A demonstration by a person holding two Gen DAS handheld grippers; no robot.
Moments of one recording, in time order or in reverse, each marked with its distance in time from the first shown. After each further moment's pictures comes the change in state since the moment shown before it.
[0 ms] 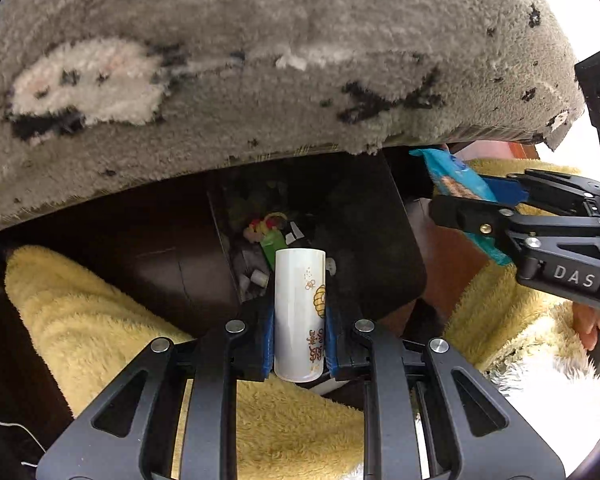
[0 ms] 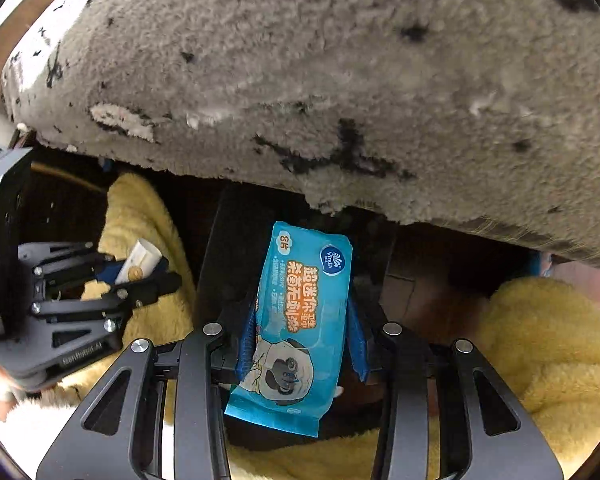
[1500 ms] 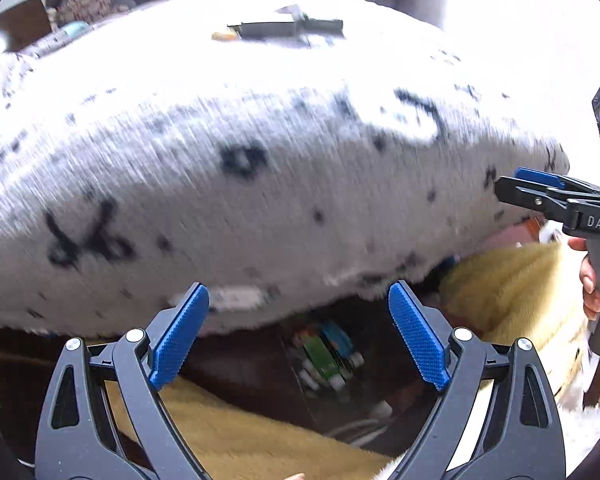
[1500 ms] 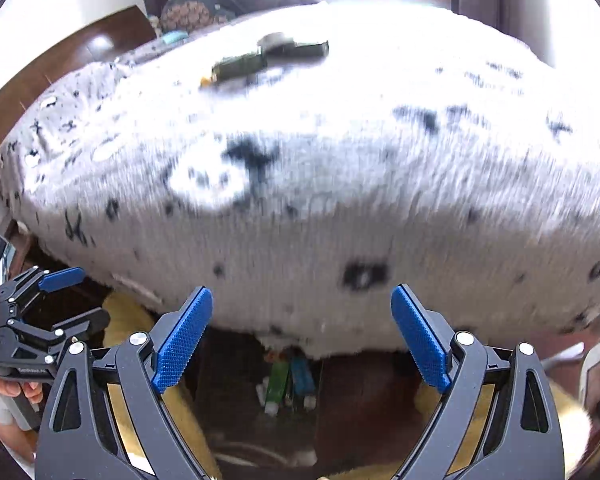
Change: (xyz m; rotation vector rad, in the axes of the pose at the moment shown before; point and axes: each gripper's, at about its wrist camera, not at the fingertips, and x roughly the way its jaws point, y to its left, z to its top) left arm -0.143 0.010 0.050 0.062 -0.374 0.129; right arm -0.152 -0.038 0.058 0.055 -0.401 -0.126
